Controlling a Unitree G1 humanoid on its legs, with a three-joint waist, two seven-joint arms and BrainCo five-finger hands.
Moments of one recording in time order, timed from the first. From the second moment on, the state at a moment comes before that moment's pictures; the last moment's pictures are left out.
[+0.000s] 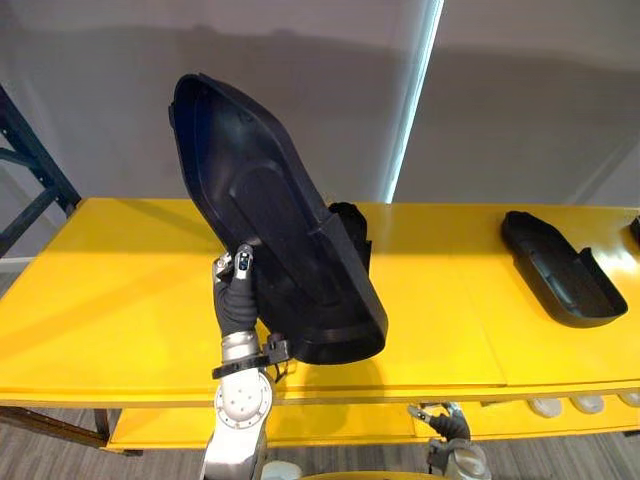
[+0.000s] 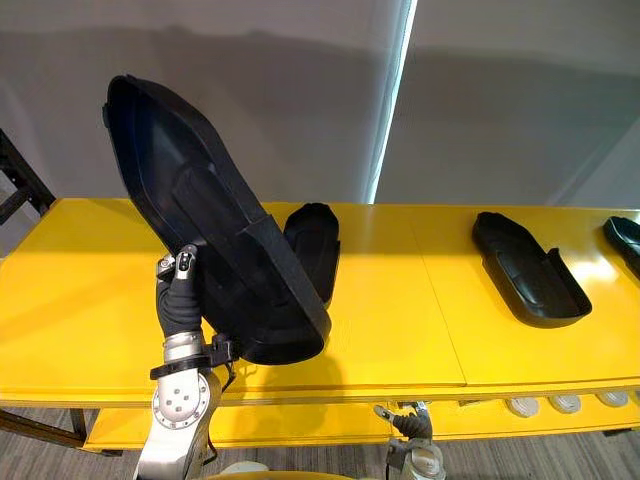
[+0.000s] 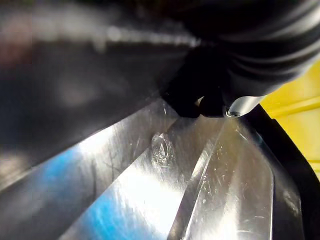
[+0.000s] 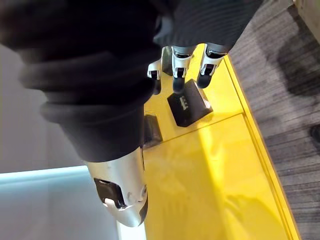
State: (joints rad) left arm 0.26 -0.05 -0.20 -0.44 0.17 -0.16 0.39; right arm 0.17 0.03 -0.15 0.75 0.08 -0.07 -0.18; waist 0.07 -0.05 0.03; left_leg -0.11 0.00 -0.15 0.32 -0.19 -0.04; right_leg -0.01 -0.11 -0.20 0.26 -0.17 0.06
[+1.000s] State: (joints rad) left arm 0.28 -0.04 -0.20 -0.31 0.16 -0.16 0.34; right arm 0.16 0.03 -0.15 0.84 0.06 -0.07 -0.17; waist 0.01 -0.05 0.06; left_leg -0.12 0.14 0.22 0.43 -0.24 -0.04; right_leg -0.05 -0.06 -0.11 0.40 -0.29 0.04
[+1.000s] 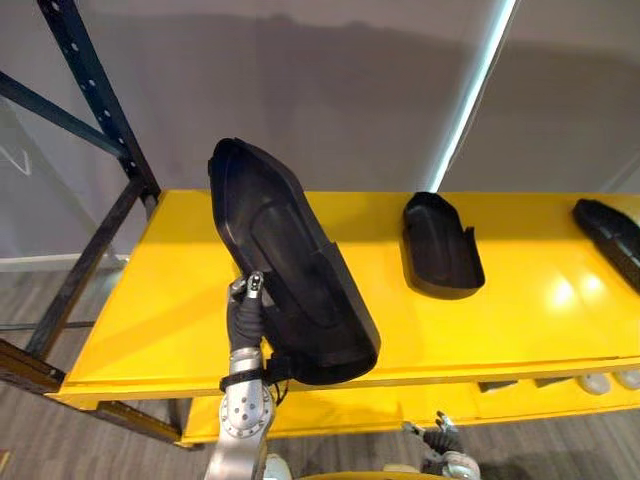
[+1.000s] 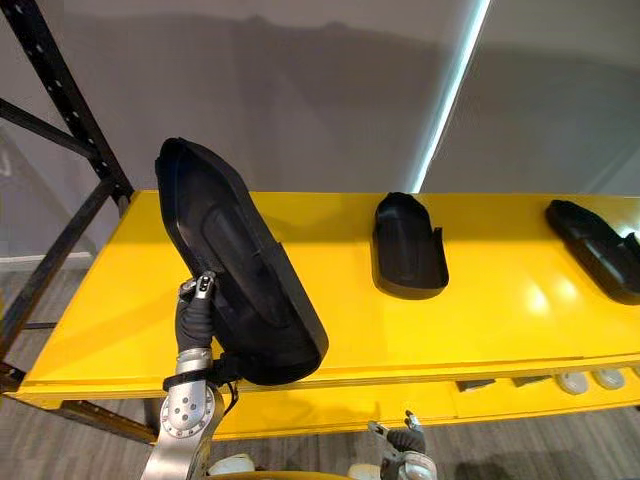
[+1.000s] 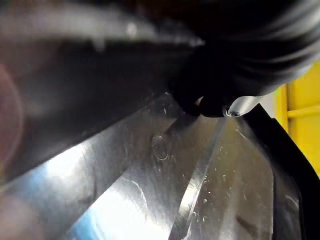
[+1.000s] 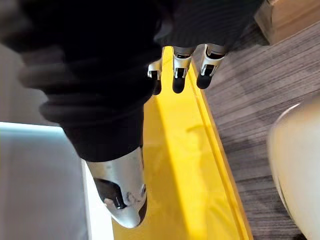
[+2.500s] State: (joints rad) left arm -0.16 0.21 0.08 0.29 0.25 0.00 0.30; right arm 0.18 -0.01 -0.15 0.90 0.00 -0.07 -0.10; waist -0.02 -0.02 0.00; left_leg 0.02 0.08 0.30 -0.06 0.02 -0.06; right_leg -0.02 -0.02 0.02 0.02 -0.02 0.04
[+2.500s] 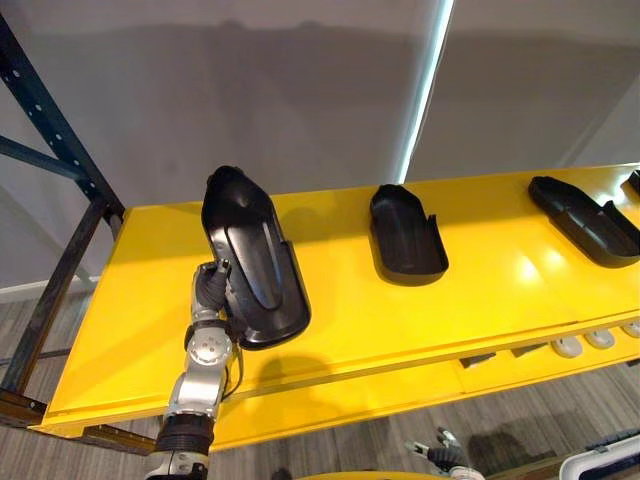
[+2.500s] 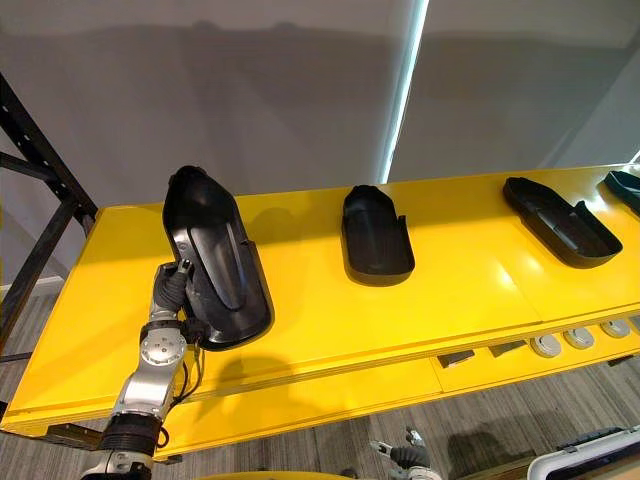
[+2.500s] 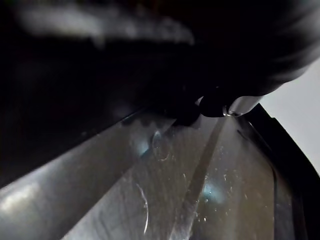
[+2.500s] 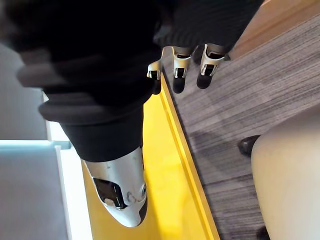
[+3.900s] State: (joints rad) left arm -0.17 0.16 0.02 -0.19 0.33 -0.02 0.39; right arm 0.14 0.00 -0.15 0.93 0.00 -0.08 -0.09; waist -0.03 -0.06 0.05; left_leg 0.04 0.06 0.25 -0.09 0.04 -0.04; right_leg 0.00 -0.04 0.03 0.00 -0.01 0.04
